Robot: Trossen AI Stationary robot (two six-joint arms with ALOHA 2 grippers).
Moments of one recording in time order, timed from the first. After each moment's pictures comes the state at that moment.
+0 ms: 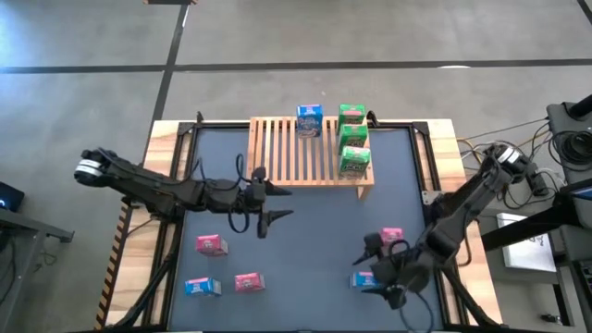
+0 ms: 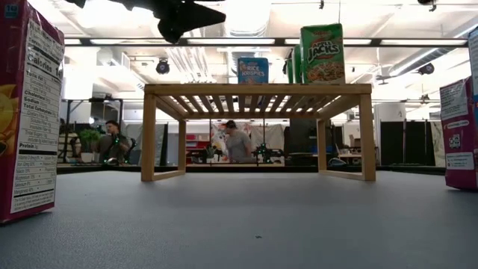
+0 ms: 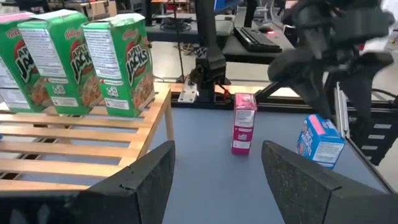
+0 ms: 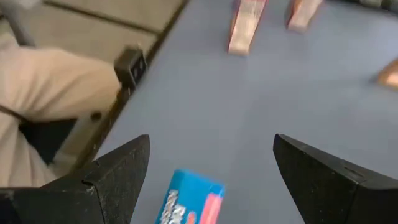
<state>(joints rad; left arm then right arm) -0.19 1.27 0.77 0.31 -0.27 -0.08 0.80 1.33 0.94 -0.33 0.37 0.28</state>
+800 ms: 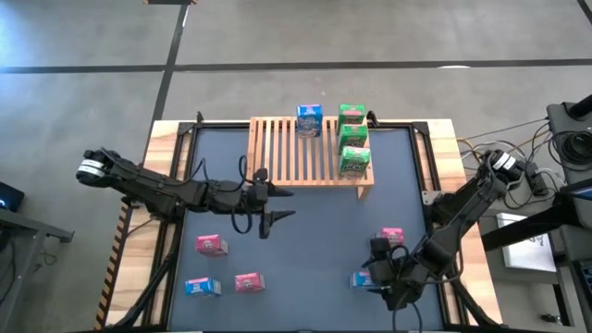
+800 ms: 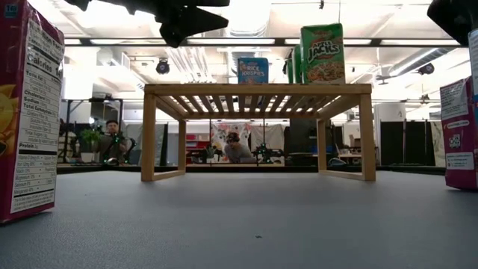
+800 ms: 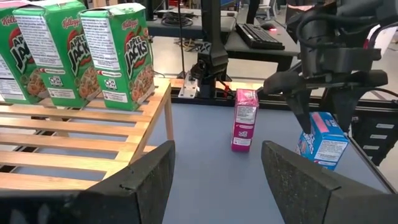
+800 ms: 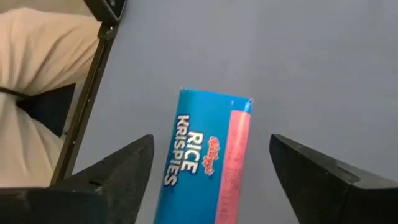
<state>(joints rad) -0.19 1.30 0.77 0.32 -0.27 -0.10 0.83 1.42 0.94 -0.48 0.33 0.58</state>
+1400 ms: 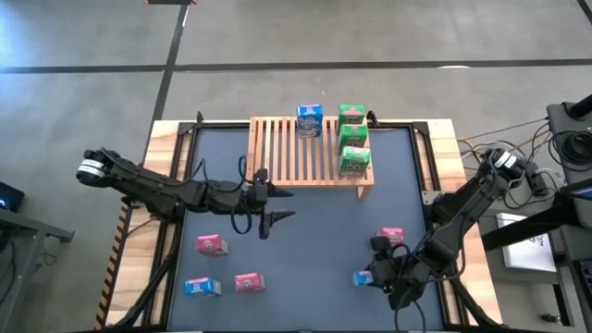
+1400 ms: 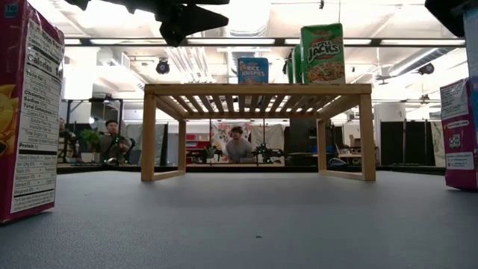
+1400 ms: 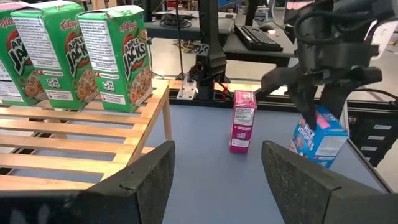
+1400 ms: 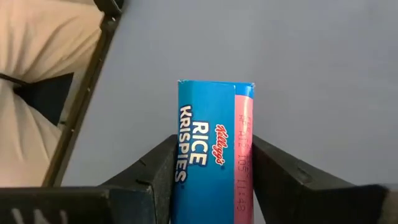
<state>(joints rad) -0.19 1.30 0.77 0.33 -0.27 -0.10 0.83 1.39 0.96 -0.53 0.32 0.52</state>
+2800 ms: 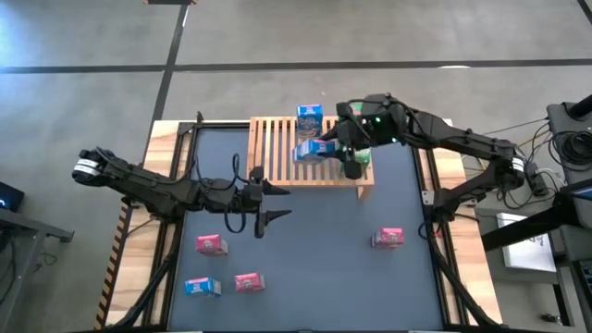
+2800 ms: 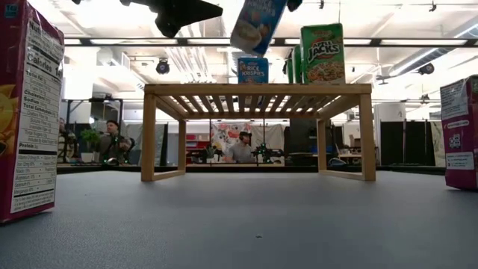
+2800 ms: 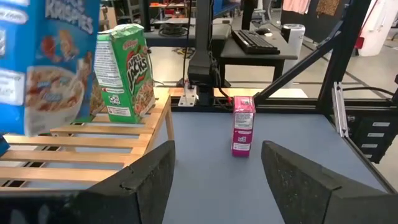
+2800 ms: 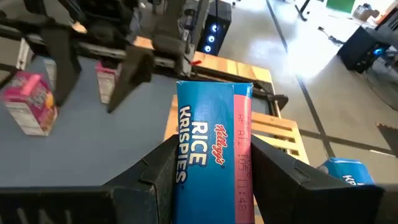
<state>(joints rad) -0.20 1.24 0.77 0.29 -0.27 -0.04 -0.27 1.37 1.51 -0.56 -0.25 -0.38</state>
